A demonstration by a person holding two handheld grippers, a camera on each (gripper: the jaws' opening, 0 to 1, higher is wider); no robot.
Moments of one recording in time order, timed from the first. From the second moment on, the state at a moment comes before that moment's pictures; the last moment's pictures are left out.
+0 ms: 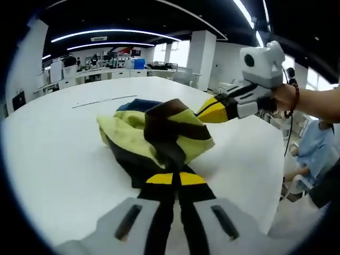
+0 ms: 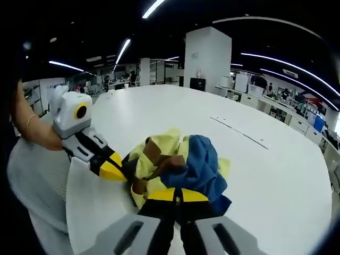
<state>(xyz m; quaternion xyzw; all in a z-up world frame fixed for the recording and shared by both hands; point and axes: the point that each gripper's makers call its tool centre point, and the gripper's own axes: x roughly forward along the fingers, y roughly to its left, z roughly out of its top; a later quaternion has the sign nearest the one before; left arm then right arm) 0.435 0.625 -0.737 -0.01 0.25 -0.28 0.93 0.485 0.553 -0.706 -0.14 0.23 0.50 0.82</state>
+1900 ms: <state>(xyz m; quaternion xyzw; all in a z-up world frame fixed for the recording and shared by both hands) 0.516 0.746 -0.560 -0.03 0.07 -0.15 0.99 0.560 0.496 -0.572 -0.11 0.10 0.39 0.91</state>
